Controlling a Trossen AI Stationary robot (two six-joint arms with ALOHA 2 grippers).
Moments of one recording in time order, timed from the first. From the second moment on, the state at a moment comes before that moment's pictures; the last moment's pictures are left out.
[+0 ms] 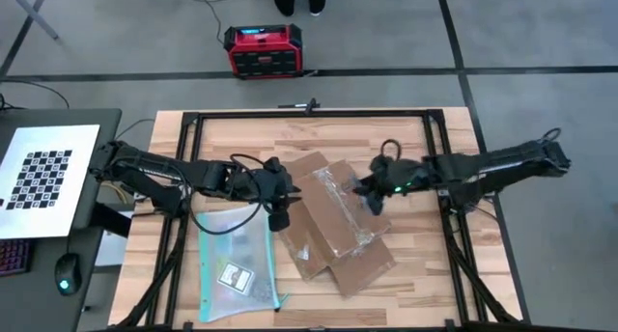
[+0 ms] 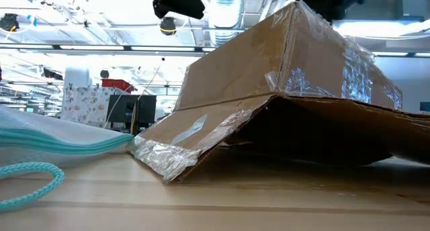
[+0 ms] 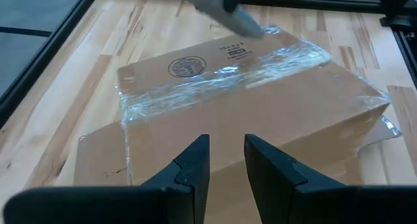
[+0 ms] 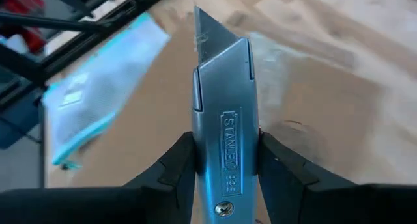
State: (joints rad) left arm -0.17 1.39 1.19 -0.44 -0.31 -0.18; right arm 0.11 1.11 0.85 -0.38 0.23 0.63
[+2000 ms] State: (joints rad) left arm -0.18 1.39 1.19 -0.61 -0.31 -0.23; right arm 0.30 1.59 0.58 0.43 0.62 0.48
